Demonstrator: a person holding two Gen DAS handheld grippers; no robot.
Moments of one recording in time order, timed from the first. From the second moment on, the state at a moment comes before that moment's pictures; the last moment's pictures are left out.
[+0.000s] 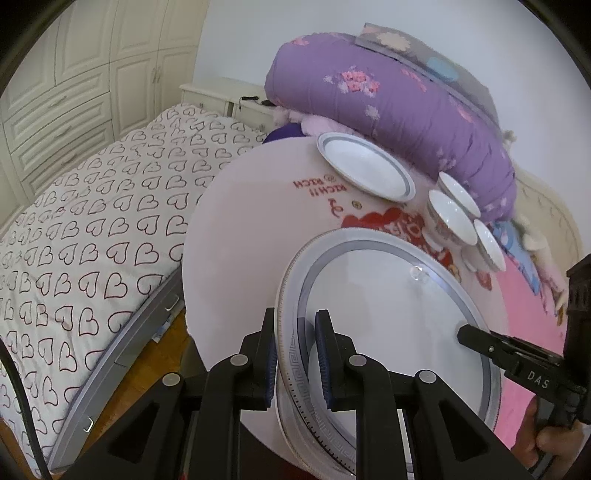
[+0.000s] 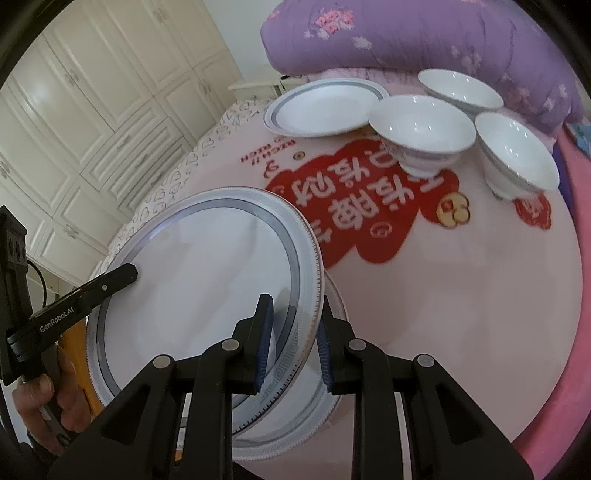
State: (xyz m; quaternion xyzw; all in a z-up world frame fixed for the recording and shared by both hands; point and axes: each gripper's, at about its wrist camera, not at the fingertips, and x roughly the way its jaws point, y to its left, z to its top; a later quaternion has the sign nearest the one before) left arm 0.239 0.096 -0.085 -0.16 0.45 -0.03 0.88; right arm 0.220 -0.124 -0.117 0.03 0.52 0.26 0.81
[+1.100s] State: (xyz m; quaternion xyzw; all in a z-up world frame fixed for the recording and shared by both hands) left arm 0.248 0.074 -0.136 -0.12 0.47 -0.02 0.87; right arm 0.204 -0.122 -0.134 -0.04 0.52 0.24 0.81
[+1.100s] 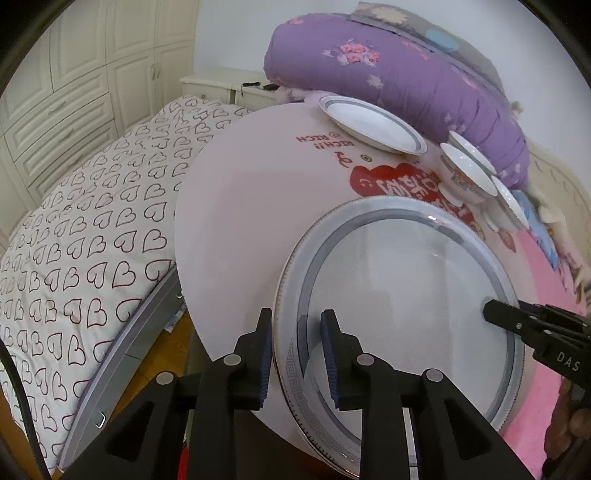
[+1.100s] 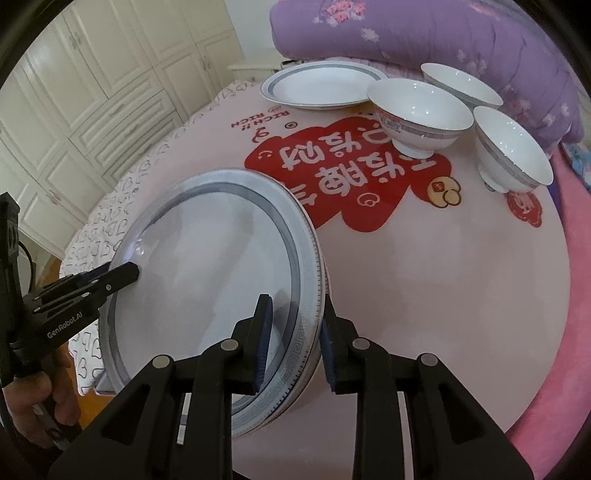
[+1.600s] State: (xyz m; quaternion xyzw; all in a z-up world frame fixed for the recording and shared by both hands) left arm 0.249 0.073 -0.139 -0.11 0.48 -0.02 0.87; right arm 0.204 -0.121 -0.139 -0.06 0.53 0.23 0.82
